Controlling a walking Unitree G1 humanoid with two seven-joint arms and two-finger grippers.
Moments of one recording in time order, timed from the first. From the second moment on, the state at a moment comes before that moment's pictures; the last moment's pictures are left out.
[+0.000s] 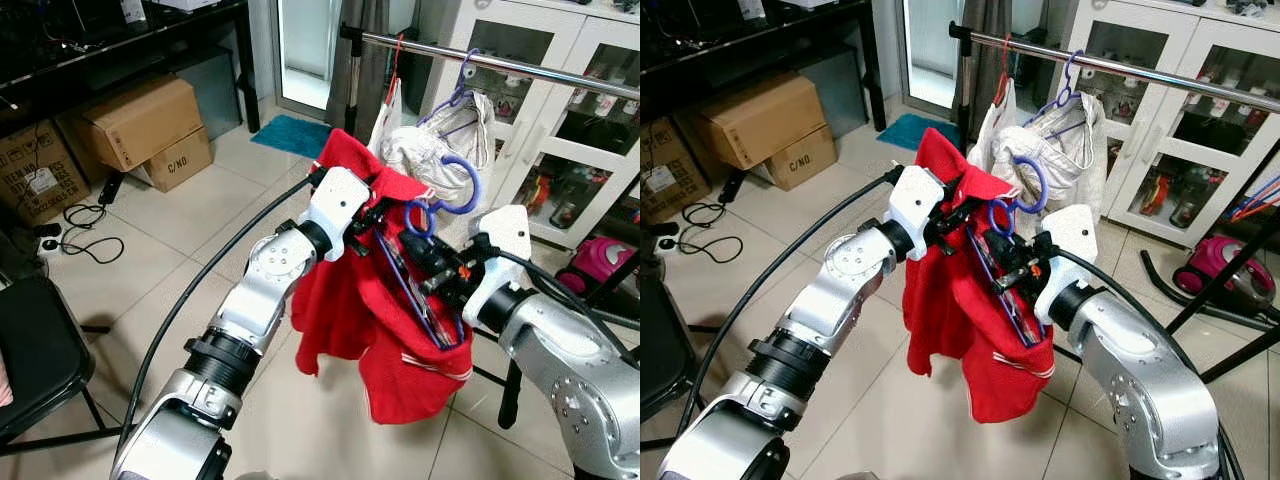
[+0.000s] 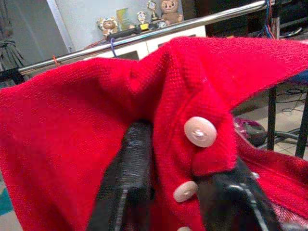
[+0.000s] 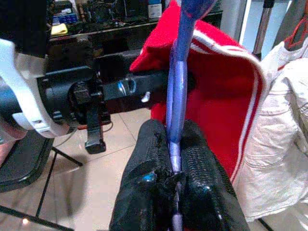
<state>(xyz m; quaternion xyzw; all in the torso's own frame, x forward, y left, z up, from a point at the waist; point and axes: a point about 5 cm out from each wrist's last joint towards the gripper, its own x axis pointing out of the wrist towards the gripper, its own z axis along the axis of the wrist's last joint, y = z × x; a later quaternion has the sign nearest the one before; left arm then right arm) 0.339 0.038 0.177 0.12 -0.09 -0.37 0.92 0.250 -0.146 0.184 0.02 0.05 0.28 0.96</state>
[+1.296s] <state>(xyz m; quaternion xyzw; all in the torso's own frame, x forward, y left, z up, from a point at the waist) 0.330 0.043 0.215 0.07 -0.12 -0.45 0.88 0.259 -0.167 0.169 -0.08 0.08 0.19 0.98</state>
